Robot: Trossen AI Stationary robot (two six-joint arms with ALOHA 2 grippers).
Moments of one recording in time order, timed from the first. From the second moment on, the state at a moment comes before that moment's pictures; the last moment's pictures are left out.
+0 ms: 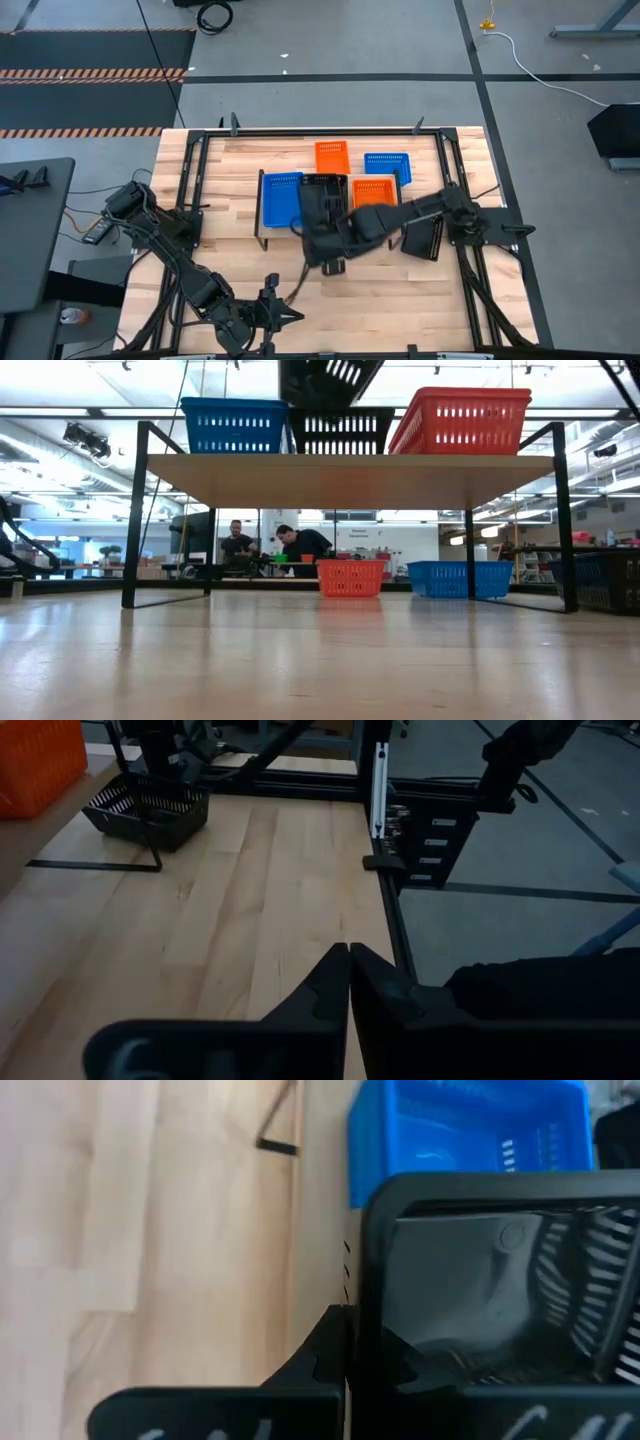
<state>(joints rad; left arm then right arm) -0.83 1.67 1.19 -0.03 -0.71 -0.49 0.34 2.13 2.32 -1.38 0.47 0.14</state>
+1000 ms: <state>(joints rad) -0.83 1.67 1.19 -0.06 -0.71 -0.49 0.24 2.13 2.32 -1.51 0.42 0.23</state>
